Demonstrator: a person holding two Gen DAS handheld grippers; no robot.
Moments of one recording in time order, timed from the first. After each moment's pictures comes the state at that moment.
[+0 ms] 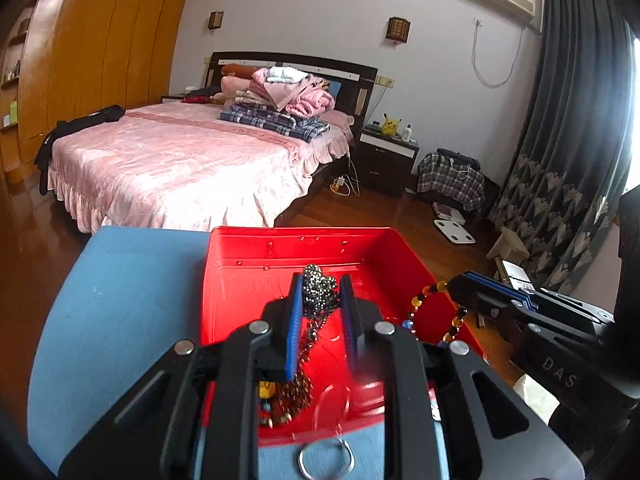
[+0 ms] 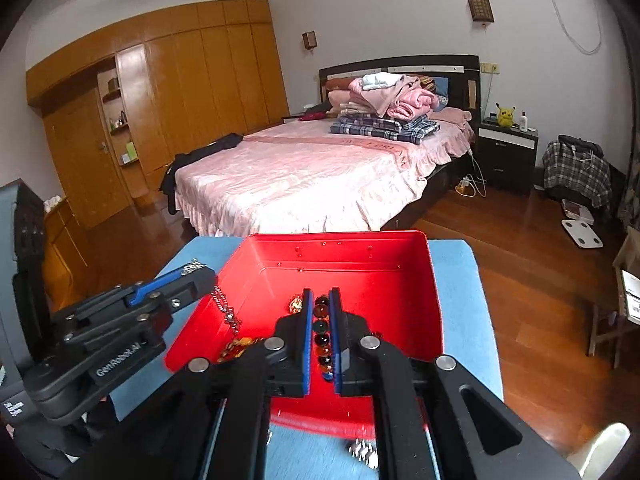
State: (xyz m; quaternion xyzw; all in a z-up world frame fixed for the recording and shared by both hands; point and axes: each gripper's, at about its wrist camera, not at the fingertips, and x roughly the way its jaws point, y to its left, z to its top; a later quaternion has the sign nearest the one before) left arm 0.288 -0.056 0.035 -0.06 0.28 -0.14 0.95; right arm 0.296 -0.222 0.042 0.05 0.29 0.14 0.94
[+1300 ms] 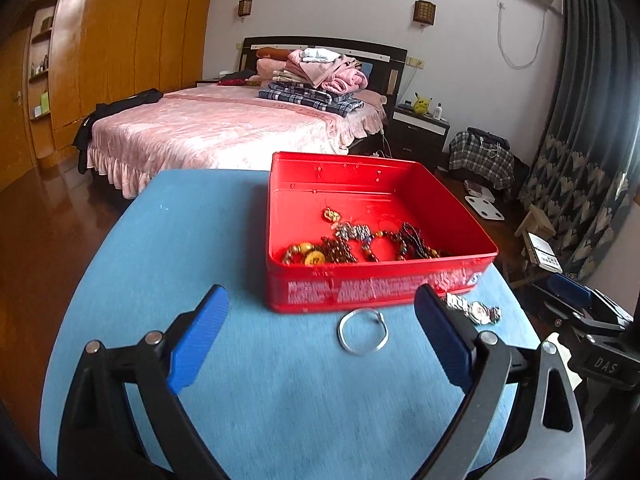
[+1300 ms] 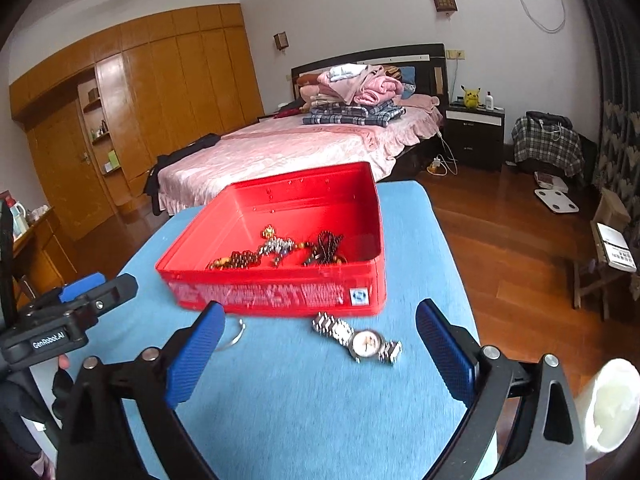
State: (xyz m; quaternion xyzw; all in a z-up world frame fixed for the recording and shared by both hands) left arm 0.178 -0.027 0.008 -0.04 0.32 -0.08 0.95; right arm 0.191 -0.264 -0.005 0.07 0.30 0.10 0.95
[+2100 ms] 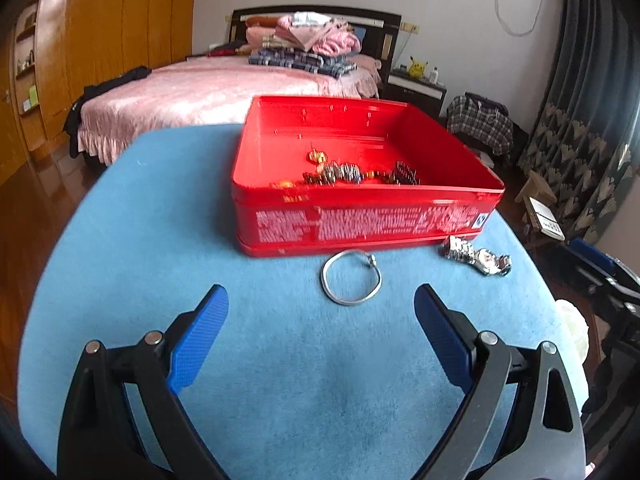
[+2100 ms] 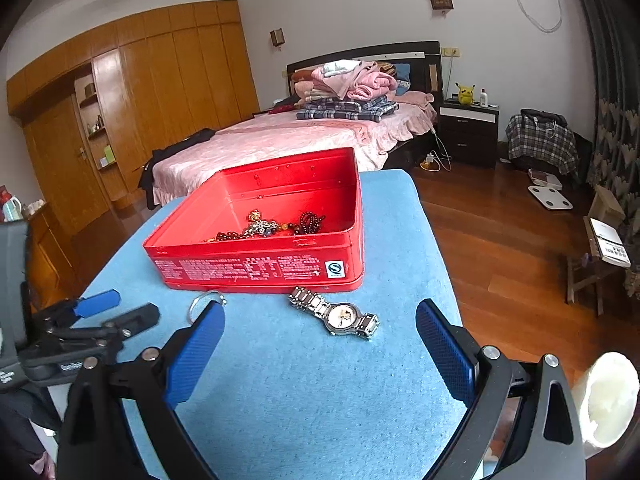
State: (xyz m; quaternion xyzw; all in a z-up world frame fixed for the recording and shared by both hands) left arm 0.183 -0.051 -0.042 -0.03 0.38 -0.08 0.92; right arm 0.182 -0.278 -0.021 0.07 0.30 0.09 0.95
